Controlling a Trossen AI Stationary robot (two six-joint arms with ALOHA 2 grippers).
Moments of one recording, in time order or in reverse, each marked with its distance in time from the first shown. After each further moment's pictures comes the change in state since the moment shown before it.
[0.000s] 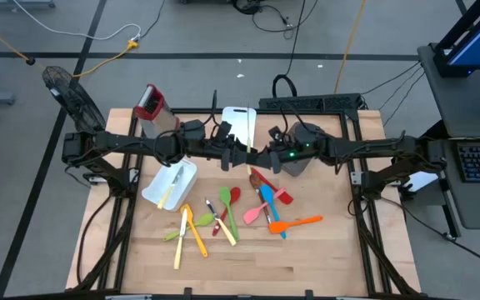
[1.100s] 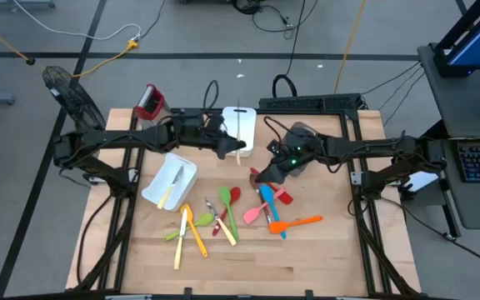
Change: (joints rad) left arm 0.128 -0.111 -0.002 -0.380 -0.021 0.064; right arm 0.000 -0.003 0.000 -0.339 -0.183 -0.055
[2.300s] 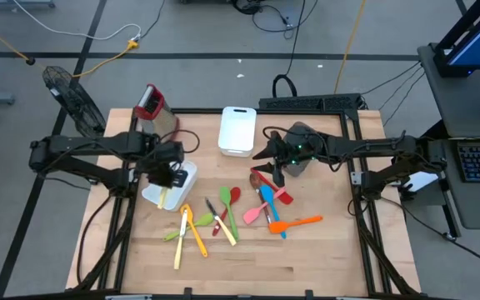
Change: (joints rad) left arm -0.184 -0.255 0.001 -1.423 -0.006 -0.497; right arm -0.016 -0.001 0.000 0.057 0.267 -0.802
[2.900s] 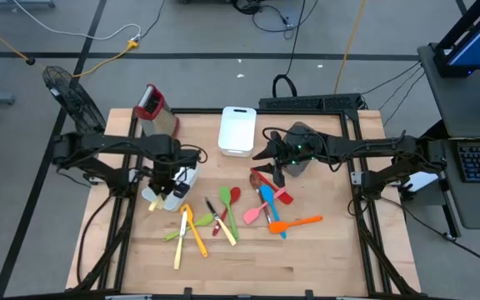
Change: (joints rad) left arm 0.049 0.271 -0.003 -0.184 0.216 0.268; right arm 0.000 0.000 0.000 -0.010 -0.001 -0.005
